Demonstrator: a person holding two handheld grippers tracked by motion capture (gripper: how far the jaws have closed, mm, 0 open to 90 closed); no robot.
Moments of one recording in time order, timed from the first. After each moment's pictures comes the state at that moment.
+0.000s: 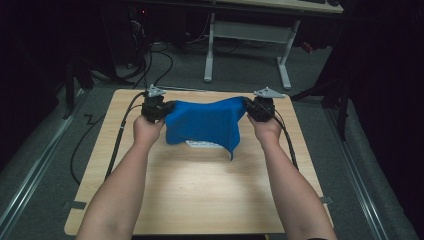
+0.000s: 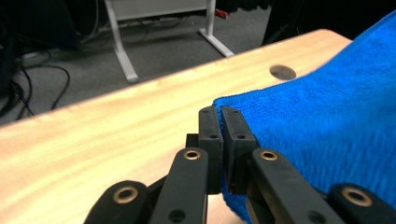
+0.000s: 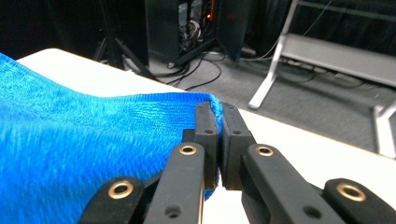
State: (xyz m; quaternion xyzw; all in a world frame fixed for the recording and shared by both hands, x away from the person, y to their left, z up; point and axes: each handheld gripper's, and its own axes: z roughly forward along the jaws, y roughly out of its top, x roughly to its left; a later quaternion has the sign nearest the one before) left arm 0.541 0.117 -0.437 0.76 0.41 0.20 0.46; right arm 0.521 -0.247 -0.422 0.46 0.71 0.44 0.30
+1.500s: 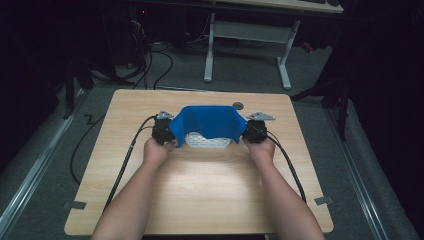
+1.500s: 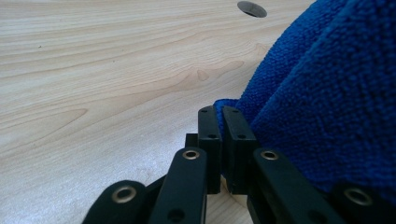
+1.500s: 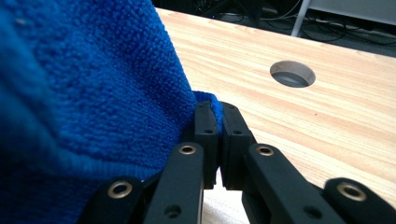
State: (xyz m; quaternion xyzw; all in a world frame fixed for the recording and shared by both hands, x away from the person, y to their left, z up) left arm 0.525 0.099 -0.511 0.77 0.42 0.11 0.47; right arm 0.500 -0.241 -0.497 0.47 0.73 0.42 0.25
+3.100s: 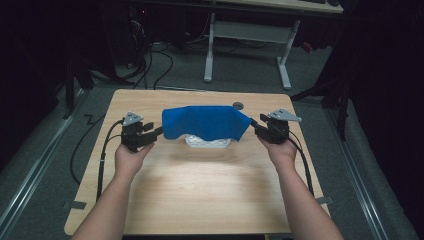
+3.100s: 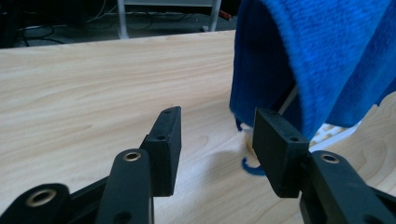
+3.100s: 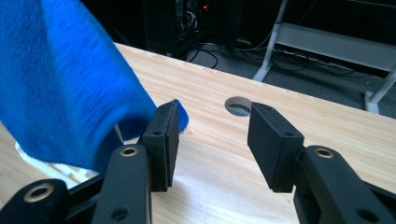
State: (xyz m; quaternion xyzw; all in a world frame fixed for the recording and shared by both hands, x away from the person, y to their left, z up) left arm 0.462 0.172 -0.461 0.73 0.46 0.18 0.48; right arm 0.451 -0.279 -0.434 0.46 0.71 0.43 0.31
